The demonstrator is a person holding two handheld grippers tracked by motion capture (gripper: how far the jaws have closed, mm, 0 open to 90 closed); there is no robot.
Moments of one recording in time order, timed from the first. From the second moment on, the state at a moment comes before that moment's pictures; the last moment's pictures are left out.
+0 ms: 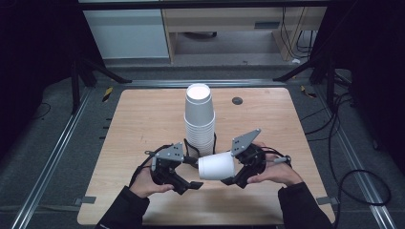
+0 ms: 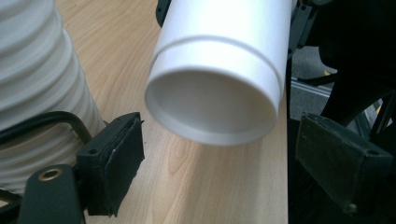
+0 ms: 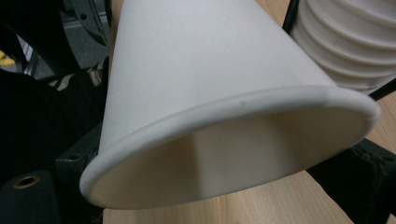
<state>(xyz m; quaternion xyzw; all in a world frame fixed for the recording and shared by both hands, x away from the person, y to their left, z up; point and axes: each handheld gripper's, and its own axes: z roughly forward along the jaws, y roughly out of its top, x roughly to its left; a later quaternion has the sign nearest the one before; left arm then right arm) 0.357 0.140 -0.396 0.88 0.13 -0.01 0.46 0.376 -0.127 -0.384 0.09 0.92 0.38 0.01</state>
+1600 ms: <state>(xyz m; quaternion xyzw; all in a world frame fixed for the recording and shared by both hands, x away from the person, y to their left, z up) 0.366 0.133 -0.396 0.89 0.12 -0.01 0.43 0.374 -0.119 -0.383 0.08 0.91 0.40 0.01</state>
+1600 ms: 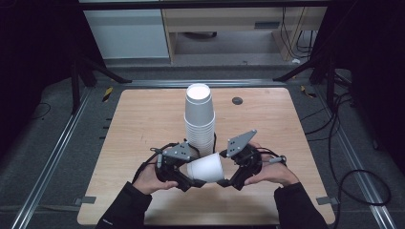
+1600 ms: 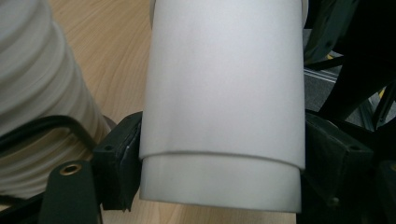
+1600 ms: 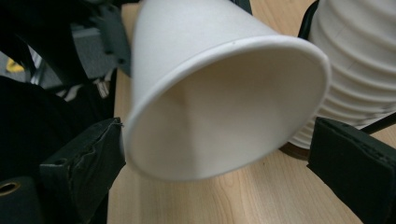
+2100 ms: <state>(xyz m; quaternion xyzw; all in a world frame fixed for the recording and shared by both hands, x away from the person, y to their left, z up) 0.364 0.148 -0.396 0.86 0.14 0.01 0.48 0.365 -0.152 -0.383 0.14 0.86 0.48 0.02</state>
